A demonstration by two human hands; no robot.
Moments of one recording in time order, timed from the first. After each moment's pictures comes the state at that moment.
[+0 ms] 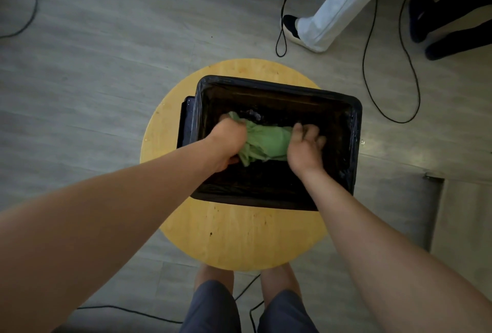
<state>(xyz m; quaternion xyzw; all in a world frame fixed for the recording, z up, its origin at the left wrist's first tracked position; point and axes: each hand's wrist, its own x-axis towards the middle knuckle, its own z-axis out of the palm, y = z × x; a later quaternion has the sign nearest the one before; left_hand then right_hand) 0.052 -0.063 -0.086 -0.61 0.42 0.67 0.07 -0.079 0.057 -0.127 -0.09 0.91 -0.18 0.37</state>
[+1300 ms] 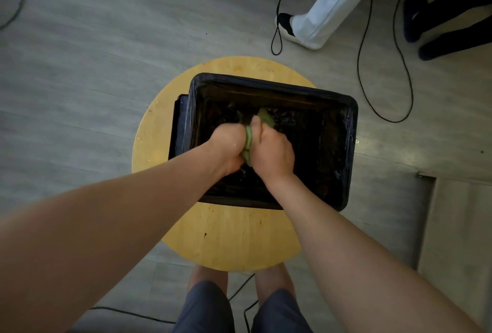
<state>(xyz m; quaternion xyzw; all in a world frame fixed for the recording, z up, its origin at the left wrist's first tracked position) 0.044 -0.053 -0.091 -0.61 0.24 0.76 0.02 -0.023 0.027 -0.108 -0.36 0.88 -0.17 0.25</state>
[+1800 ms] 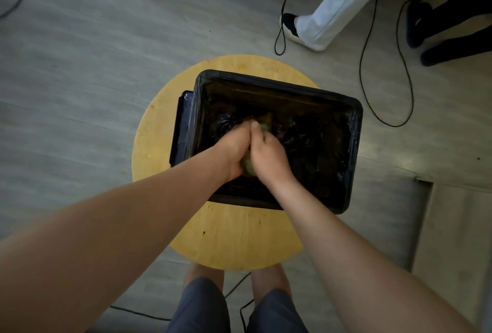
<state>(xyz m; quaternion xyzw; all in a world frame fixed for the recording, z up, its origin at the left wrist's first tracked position) 0.049 -0.042 -0.097 -0.57 0.19 0.80 0.05 -0.015 0.032 -0.099 -0.20 0.84 -0.23 0.45</state>
